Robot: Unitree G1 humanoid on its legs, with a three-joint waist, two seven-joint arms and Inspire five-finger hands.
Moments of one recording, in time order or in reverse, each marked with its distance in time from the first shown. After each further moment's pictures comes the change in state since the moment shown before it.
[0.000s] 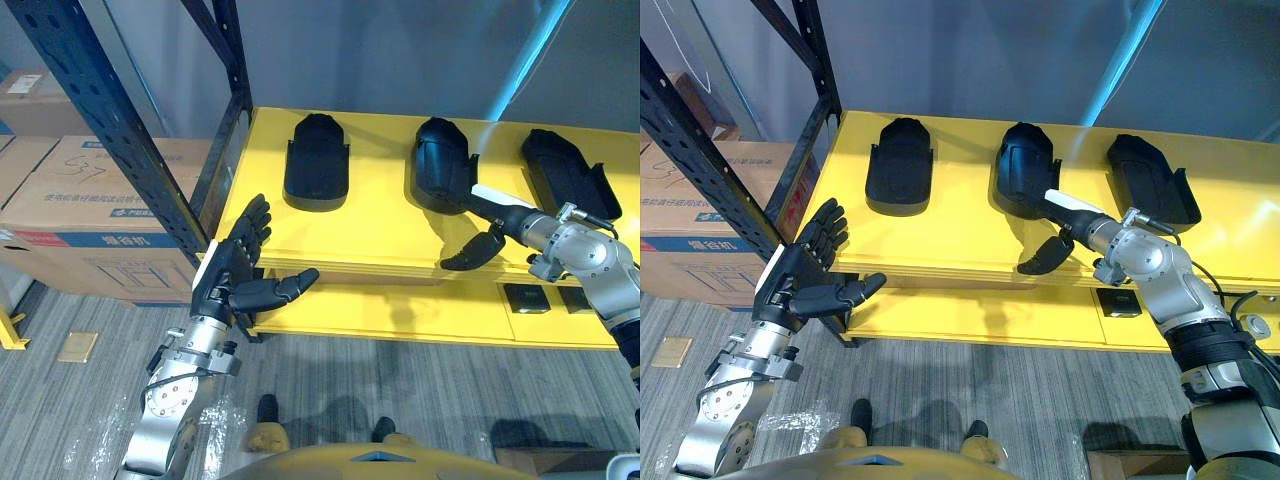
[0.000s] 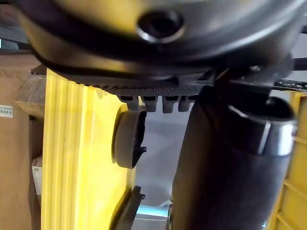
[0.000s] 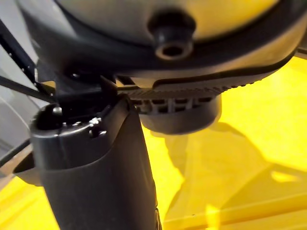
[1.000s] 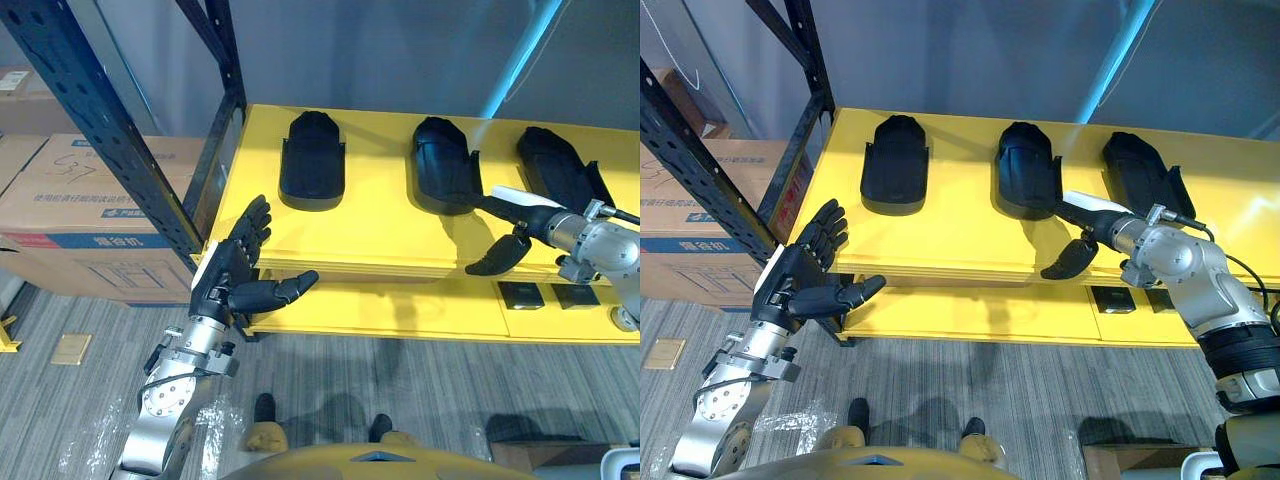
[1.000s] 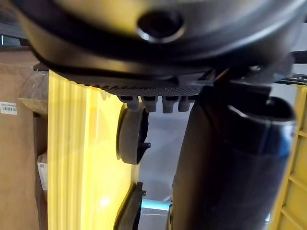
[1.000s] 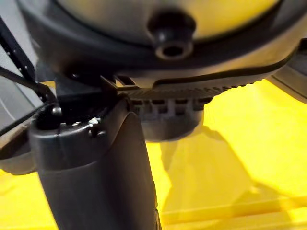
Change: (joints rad) left arm 0.001 0.021 0.001 0.000 0.000 0.000 -0.005; right arm 0.053 -0.122 -0.021 -0.049 -0.023 -0.058 -0.031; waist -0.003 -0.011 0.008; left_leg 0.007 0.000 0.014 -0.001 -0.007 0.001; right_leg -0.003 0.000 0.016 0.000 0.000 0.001
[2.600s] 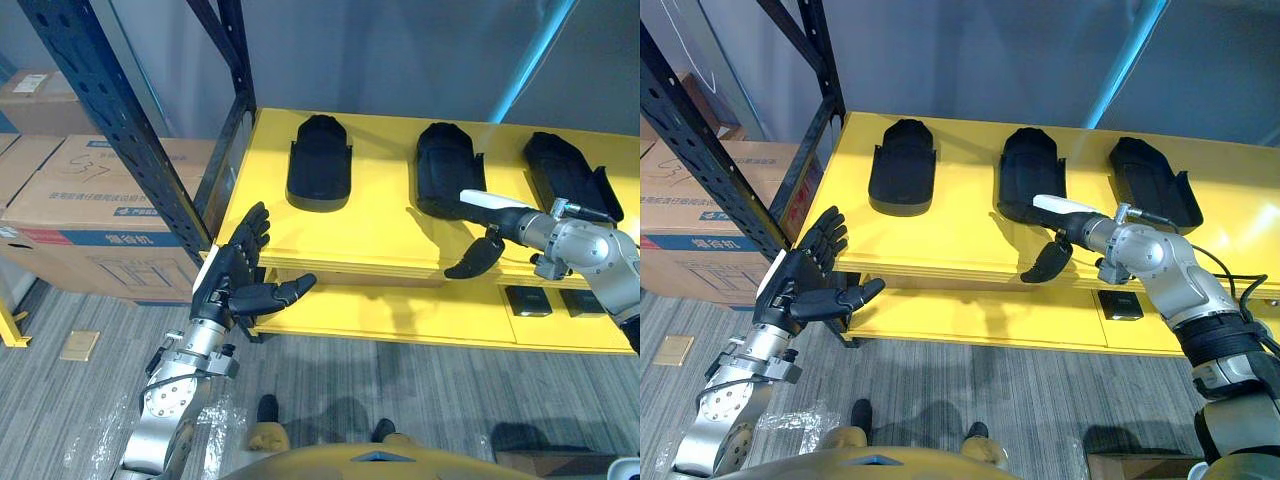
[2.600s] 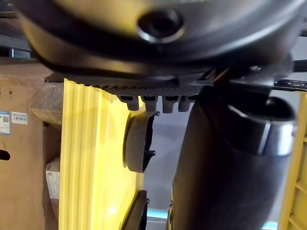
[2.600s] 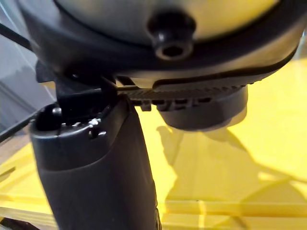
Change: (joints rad) left arm -0.002 -0.003 -0.003 0.041 0.000 0.002 0.002; right arm -0.089 0.058 0.096 0.045 -0.006 -0.044 0.098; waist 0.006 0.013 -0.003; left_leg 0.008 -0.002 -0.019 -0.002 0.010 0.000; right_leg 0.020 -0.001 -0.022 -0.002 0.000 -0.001
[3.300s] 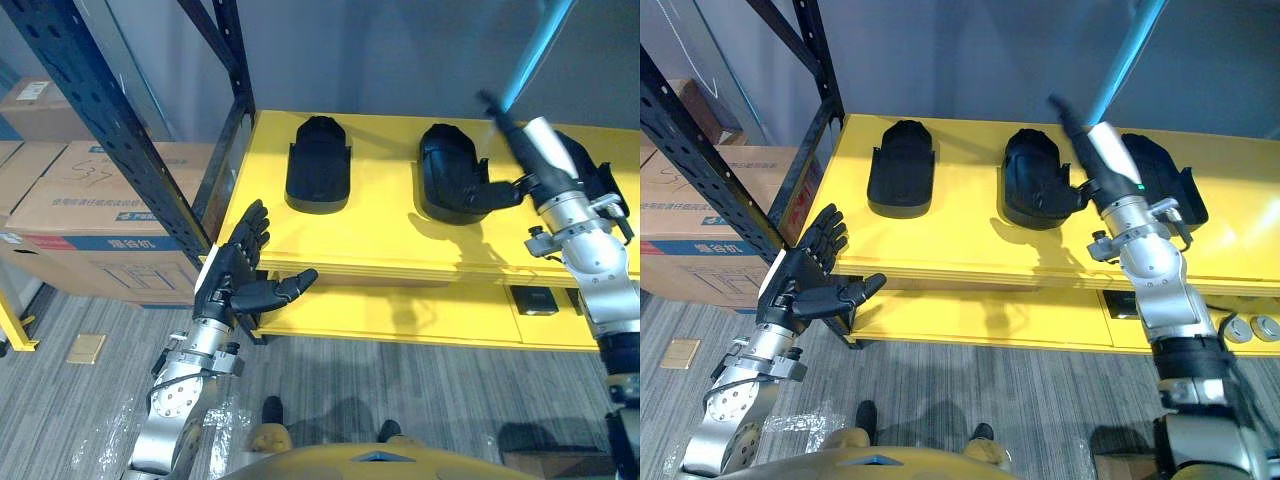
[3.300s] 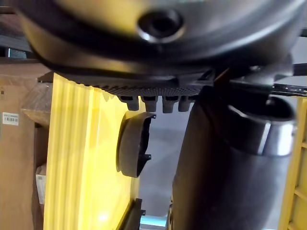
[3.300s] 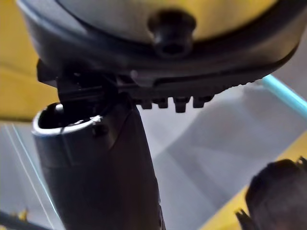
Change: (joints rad) left arm 0.000 -0.042 0.006 -0.011 0.004 -0.006 0.019; right arm 0.211 0.339 -0.467 -0.263 0.116 -0.037 -0.511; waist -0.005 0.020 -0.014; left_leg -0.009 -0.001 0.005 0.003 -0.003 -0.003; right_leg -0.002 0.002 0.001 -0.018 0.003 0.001
